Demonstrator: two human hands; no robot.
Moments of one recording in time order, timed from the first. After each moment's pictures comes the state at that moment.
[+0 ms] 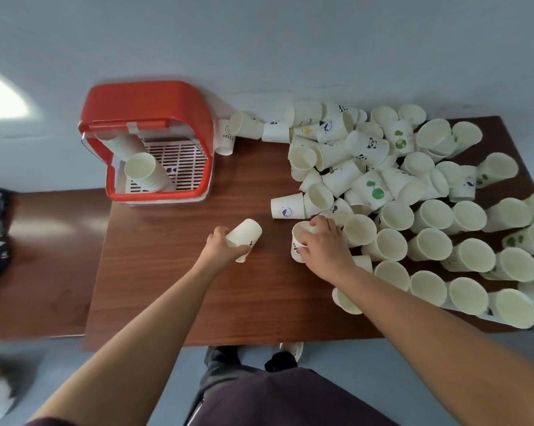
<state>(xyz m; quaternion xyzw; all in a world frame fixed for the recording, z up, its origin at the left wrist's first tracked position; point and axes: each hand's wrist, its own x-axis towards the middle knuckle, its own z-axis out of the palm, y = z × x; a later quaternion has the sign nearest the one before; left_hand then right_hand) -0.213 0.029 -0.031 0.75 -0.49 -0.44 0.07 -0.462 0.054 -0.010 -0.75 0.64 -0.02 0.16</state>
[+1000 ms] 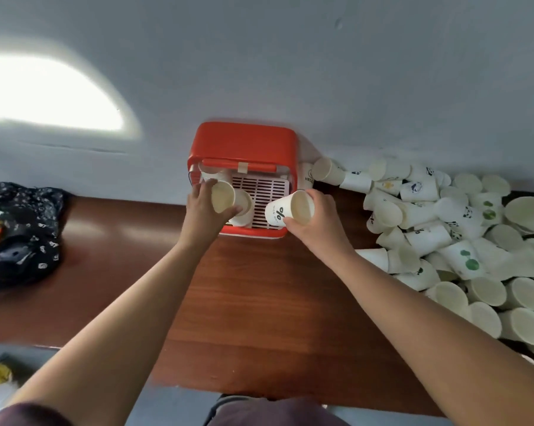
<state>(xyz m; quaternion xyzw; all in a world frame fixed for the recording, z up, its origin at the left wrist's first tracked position) 0.005 -0.083 0.059 0.72 -0.57 -0.25 0.30 -0.241 -0.070 0.085 -0.64 0.63 -0.28 0.34</state>
